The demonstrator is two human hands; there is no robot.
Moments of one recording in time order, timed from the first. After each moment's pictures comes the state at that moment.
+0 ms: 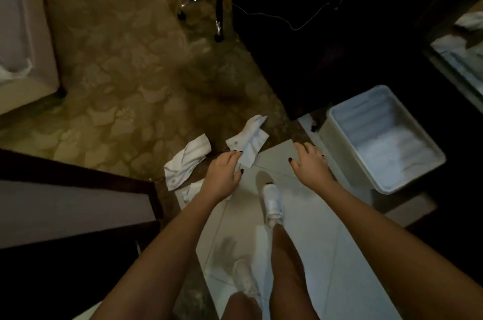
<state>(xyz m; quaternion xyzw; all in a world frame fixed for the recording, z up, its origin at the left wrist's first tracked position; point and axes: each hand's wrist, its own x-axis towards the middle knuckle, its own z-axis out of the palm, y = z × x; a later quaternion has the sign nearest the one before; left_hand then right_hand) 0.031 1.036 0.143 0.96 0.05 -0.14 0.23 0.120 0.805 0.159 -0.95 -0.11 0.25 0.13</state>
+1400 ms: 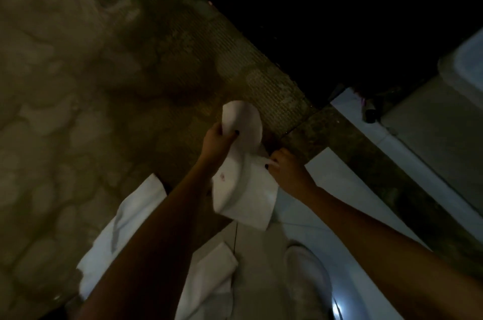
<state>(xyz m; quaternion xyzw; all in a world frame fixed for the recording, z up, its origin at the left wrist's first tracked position) 0.368 1.100 -0.345 0.80 0.25 -0.14 0.53 0.338 0.917 -0.390 -0.89 -0.06 0.24 0.37</state>
